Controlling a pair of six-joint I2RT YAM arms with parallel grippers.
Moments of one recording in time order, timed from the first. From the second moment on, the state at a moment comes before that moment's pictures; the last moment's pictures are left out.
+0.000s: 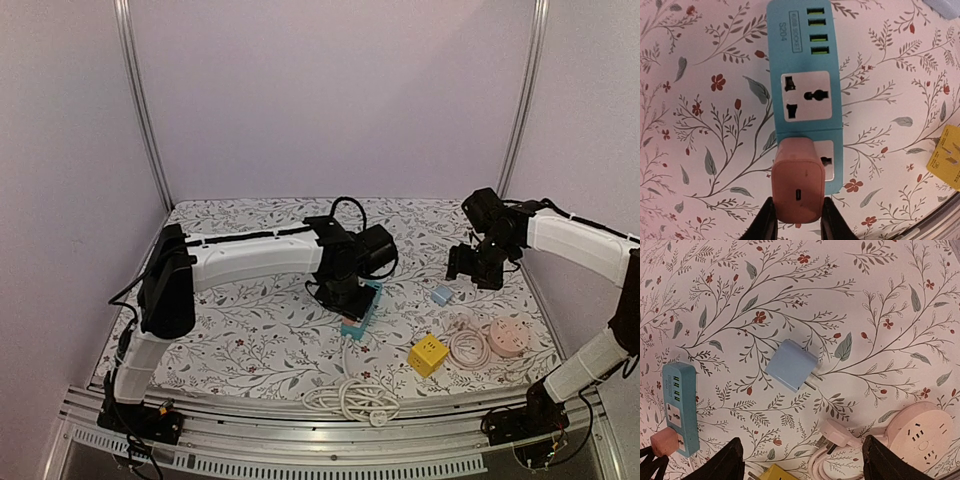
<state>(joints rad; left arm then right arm) -1.09 2.31 2.06 -1.08 -0.17 -0.57 0.40 1.47 1.12 -0.86 0.09 0.66</state>
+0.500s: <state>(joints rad) -1.09 2.18 1.87 -1.03 -0.08 -0.29 0.40 1.41 1.03 -0.77 0.01 0.59</state>
